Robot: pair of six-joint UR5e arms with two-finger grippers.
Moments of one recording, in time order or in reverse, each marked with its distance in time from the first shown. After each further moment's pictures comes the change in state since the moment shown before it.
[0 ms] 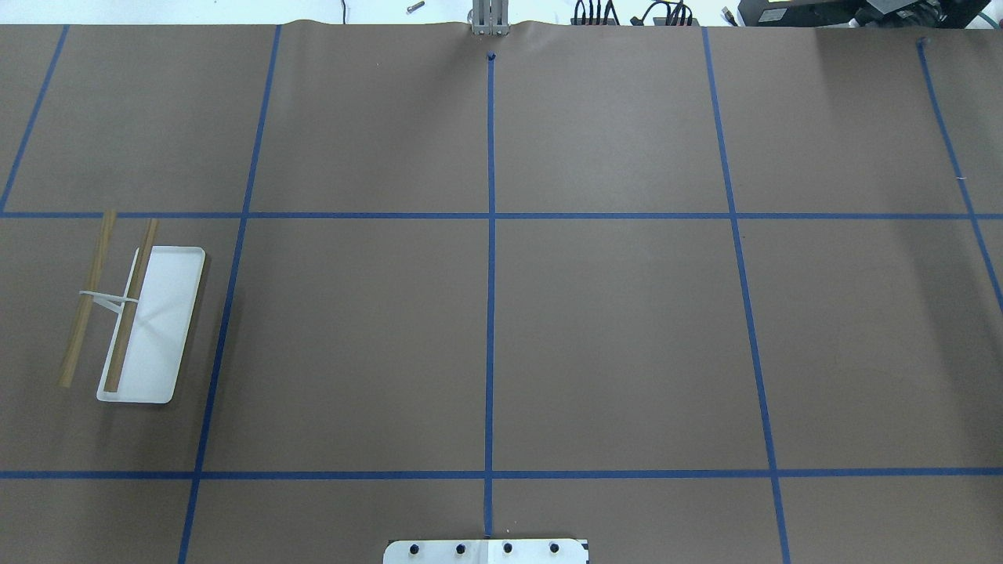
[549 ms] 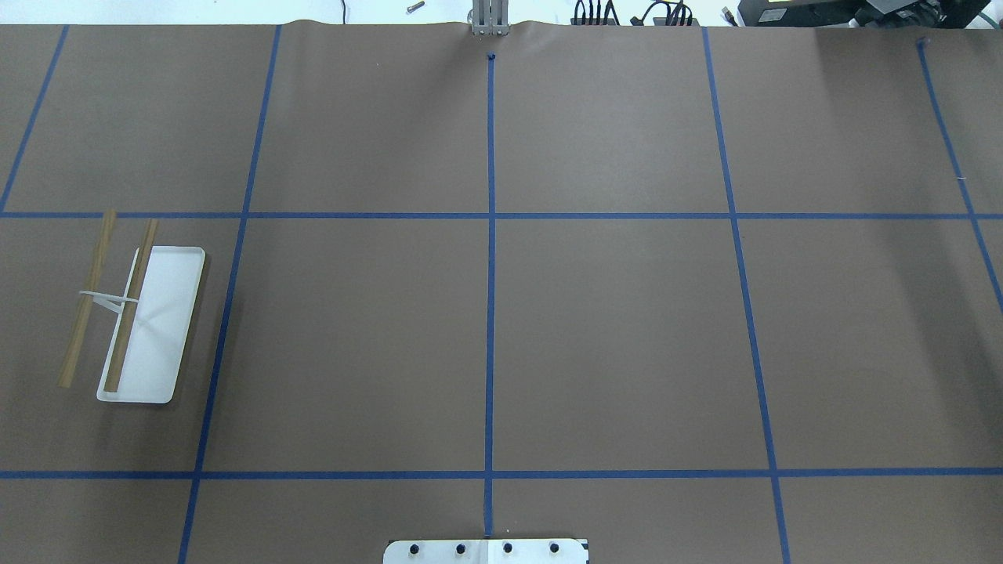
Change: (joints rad) left arm -0.001 0.005 0.006 0.004 0.008 0.002; right arm -0.002 -0.046 0.210 -0.148 0.065 0.112
